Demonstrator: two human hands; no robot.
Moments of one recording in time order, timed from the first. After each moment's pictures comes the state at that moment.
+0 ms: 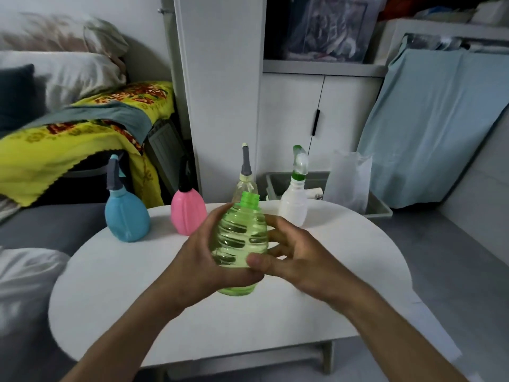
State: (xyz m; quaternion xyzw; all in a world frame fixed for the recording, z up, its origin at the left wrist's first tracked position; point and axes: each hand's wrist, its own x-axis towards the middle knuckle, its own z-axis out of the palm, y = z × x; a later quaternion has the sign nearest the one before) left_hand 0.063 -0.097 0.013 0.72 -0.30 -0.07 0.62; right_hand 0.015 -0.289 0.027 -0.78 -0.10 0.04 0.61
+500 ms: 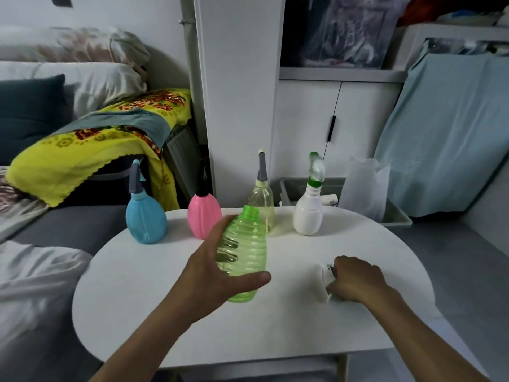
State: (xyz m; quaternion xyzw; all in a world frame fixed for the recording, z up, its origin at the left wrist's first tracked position) left_hand 0.060 -0.084 0.002 0.82 -0.21 -0.01 0.54; right_hand 0.053 -0.373 -0.045 -0.97 0.18 0.14 0.05
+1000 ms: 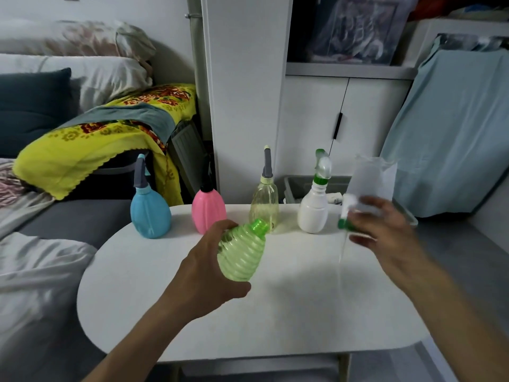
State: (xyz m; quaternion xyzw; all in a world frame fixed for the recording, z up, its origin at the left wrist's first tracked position) left_hand 0.066 -0.073 -0.011 0.89 -0.21 0.05 0.41; right_hand 0.045 -0.386 0.015 -0.67 0.14 -0.16 0.72
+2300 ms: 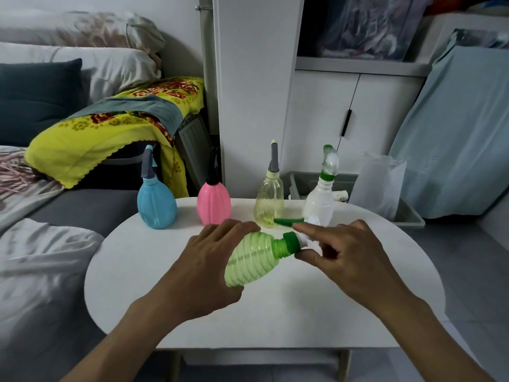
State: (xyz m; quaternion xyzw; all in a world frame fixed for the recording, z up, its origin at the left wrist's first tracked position) left_hand 0.061 -0.063 -0.007 0.90 -0.35 0.13 0.23; right_hand 0.017 -0.317 0.017 -0.94 -0.16 -0.25 0.17
